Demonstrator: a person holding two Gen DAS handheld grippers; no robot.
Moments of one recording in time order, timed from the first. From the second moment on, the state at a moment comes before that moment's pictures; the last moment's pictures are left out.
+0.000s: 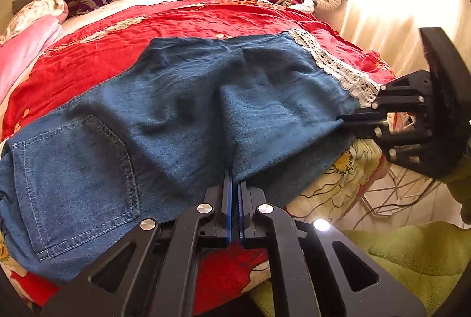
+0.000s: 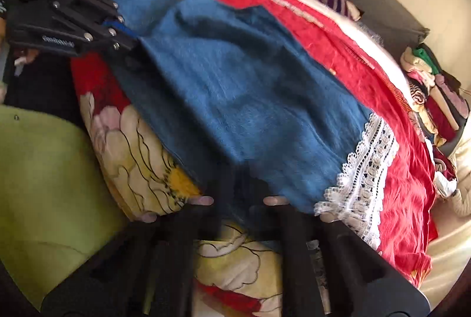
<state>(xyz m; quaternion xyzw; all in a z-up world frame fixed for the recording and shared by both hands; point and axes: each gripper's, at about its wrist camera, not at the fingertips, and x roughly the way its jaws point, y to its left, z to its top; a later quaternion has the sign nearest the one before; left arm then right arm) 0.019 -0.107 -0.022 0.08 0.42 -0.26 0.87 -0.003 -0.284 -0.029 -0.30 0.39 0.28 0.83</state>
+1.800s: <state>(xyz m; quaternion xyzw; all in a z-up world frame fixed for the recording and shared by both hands) 0.024 0.062 0.063 -0.09 0.32 -0.03 0.94 0.035 -0.406 0.010 -0.05 0.42 0.19 0.88</state>
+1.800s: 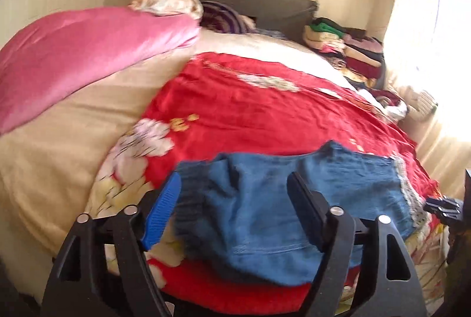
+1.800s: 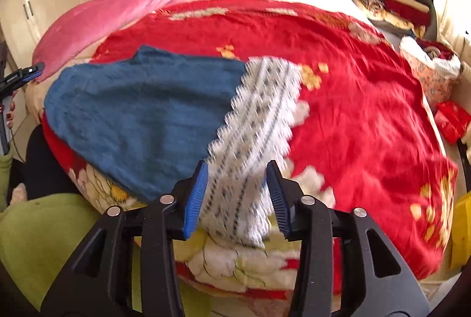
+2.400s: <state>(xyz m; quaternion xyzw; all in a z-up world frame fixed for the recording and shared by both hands) 0.204 -0.062 -0.008 -0.04 0.45 -0.19 0.87 0.195 -0.426 0.002 0.05 0.45 0.20 0.87</state>
